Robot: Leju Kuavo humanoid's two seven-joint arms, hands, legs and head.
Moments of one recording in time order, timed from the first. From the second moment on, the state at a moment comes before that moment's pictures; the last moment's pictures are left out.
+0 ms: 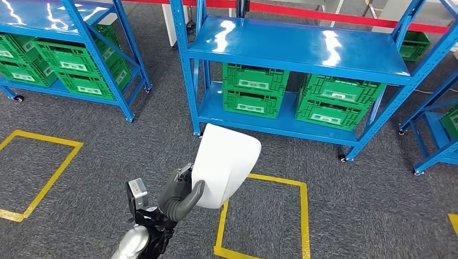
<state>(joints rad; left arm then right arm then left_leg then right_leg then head) -0.05 -0.07 -0.39 -1.39 0.11 -0.17 -0.64 -0.04 0.07 -0.61 -0.17 0.23 0.02 0.03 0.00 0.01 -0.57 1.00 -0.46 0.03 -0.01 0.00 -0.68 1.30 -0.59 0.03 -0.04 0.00</state>
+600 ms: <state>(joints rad) 0.07 0.01 -0.15 -1.59 0.12 -0.17 -0.57 -0.05 0.12 -0.62 -0.17 0.27 0.04 0.08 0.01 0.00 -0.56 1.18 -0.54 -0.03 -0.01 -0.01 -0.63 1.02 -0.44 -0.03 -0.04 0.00</state>
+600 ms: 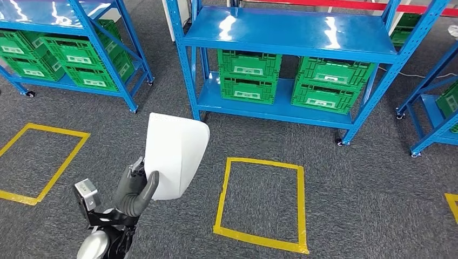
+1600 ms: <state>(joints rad) 0.06 -0.02 -0.20 -1.65 0.10 -0.17 -0.50 -0.05 0.14 -0.62 -0.17 0.28 0.02 0.11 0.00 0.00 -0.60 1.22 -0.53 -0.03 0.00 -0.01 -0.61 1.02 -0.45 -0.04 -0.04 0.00</state>
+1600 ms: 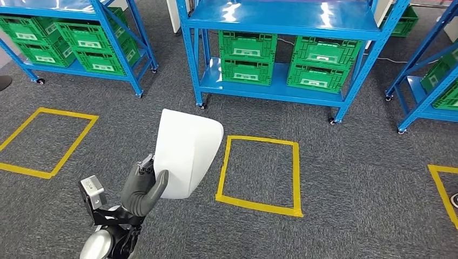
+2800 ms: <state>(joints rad) 0.10 -0.06 -0.05 -1.49 0.15 -0.19 -0.65 -0.04 0.08 -0.55 -0.17 0.40 0.03 0.09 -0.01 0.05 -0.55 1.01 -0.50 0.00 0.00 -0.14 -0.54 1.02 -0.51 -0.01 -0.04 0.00</state>
